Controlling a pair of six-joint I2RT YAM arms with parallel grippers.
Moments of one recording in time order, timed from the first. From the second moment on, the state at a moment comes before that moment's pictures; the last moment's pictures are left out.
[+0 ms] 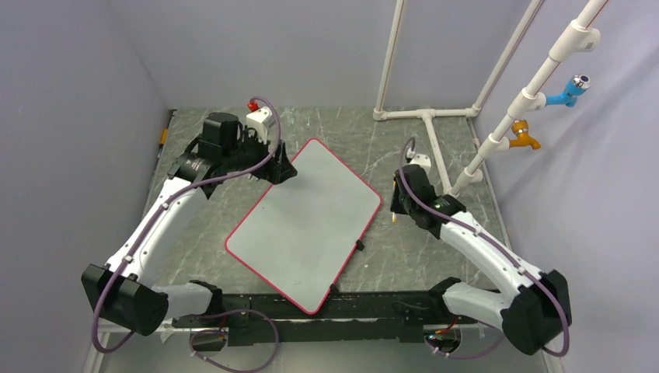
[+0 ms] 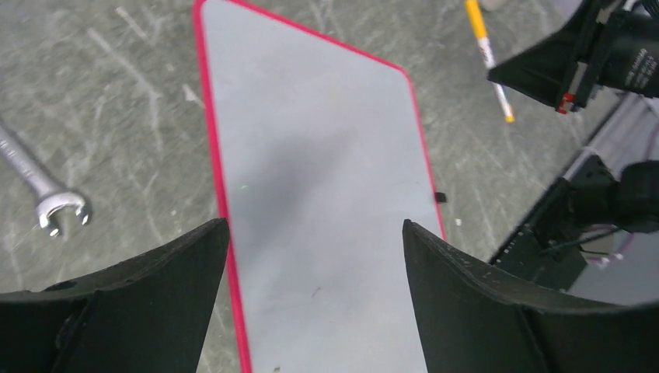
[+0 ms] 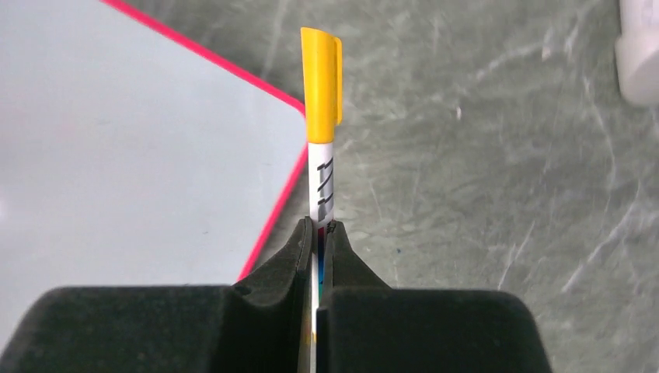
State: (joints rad) left arm -0.36 1.25 1.27 -0.59 0.43 -0.07; right arm 0.51 1.12 0.77 -0.50 0.35 0.54
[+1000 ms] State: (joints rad) left arm -0.36 1.30 1.25 -0.47 0.91 -0.17; right arm 0.98 1.10 0.98 -0.27 0.06 0.05
